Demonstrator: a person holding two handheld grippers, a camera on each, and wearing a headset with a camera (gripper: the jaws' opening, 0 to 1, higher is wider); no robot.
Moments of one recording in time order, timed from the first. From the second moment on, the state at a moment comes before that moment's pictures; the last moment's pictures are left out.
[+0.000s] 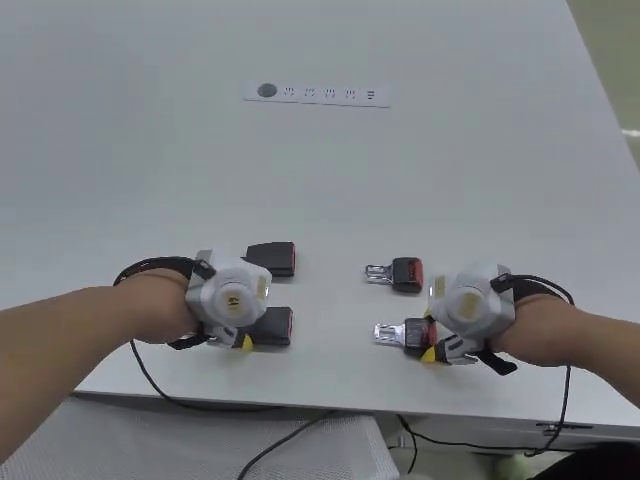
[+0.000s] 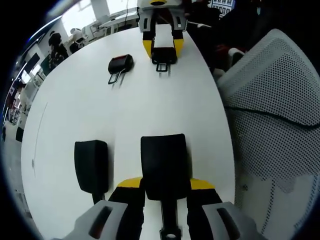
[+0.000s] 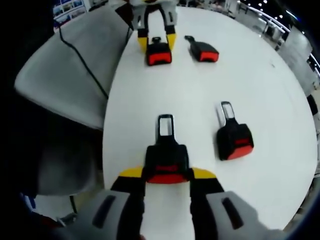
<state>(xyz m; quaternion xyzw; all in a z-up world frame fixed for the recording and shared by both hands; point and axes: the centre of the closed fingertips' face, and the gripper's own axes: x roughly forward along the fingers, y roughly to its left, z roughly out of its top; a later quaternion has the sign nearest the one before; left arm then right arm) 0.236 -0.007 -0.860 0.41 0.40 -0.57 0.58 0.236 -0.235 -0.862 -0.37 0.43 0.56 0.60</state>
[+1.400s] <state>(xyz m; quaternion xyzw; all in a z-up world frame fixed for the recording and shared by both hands) 0.233 -0.008 -0.863 0.42 0.40 -0.57 0.58 0.232 -0.132 -0.862 -0.36 0.38 0.58 0.62</state>
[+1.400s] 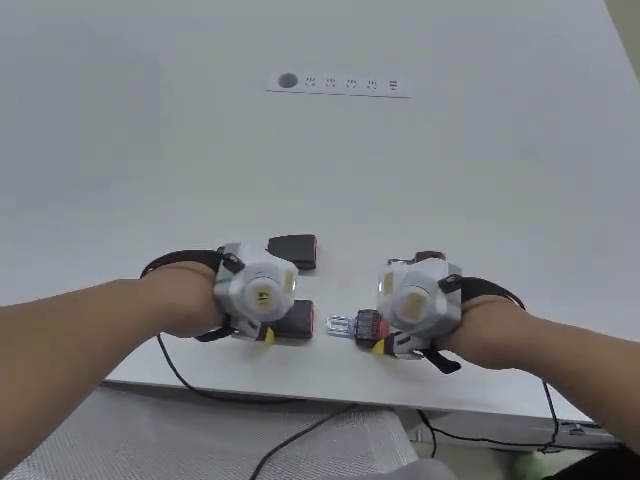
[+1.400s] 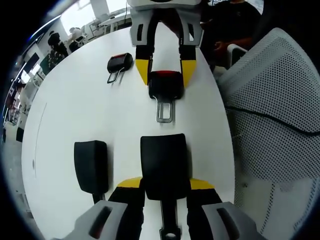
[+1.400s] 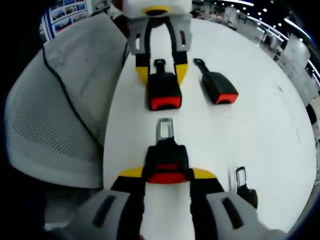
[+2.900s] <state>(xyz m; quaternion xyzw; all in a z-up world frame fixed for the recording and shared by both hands) 0.233 -0.008 -0.862 0.42 0.41 -0.57 0.57 0.235 -0.110 -0.861 -0.35 0.36 0.60 0.62</state>
